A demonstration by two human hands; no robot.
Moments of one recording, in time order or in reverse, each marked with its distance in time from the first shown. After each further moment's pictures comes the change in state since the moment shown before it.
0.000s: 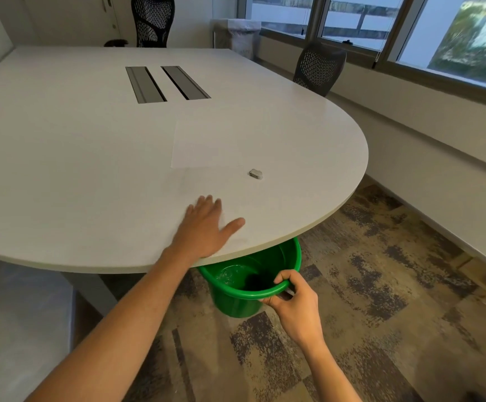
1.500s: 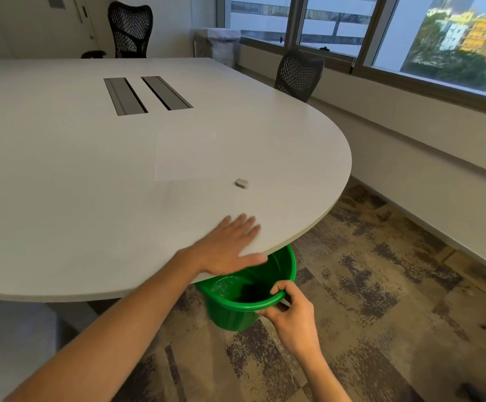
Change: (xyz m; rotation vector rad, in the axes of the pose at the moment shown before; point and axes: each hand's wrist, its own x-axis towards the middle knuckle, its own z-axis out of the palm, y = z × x) left_hand 0.032 0.032 0.016 0.275 -0.246 0.523; right_hand 0.005 0.005 -0.002 -0.018 0.051 0.012
